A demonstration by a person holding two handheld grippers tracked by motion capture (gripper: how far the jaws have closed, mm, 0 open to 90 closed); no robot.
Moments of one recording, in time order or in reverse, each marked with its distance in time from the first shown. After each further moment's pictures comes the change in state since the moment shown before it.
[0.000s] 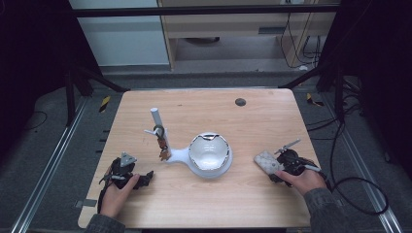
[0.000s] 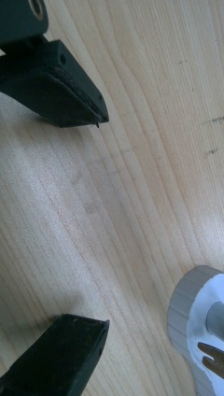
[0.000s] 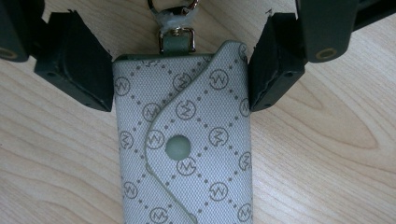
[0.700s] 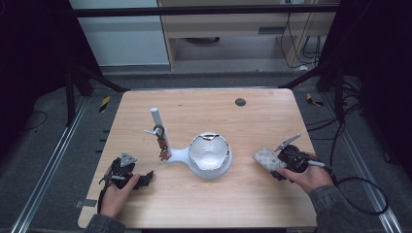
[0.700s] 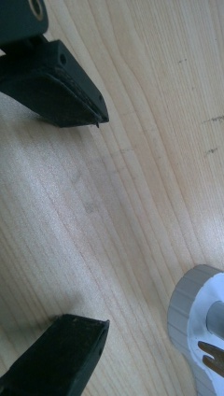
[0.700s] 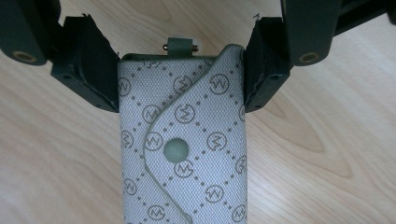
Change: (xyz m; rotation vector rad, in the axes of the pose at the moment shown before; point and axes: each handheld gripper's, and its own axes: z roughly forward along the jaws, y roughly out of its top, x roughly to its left) left arm 0.000 0.000 0.000 -0.001 -0.002 0.000; right arm 0.010 0.013 -0.036 -0.009 -0.017 -0.124
